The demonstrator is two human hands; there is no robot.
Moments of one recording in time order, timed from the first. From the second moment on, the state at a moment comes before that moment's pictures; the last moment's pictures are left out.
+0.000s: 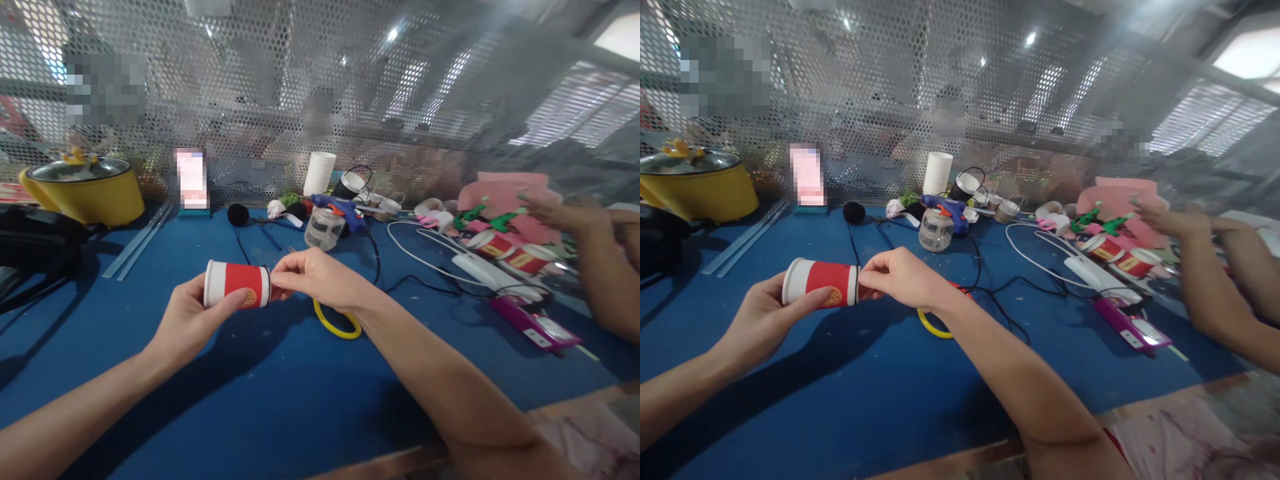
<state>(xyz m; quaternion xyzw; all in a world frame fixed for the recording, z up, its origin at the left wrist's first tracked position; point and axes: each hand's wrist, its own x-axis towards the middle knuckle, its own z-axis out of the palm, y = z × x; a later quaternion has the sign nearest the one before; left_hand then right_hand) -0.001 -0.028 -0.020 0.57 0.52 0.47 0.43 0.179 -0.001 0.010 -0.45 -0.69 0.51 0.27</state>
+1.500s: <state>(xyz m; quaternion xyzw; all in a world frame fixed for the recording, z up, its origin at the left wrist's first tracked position) 0.002 -0.024 -0.022 0.41 0.46 0.53 0.58 0.168 -0.010 0.003 -0.49 -0.76 0.35 0.26</state>
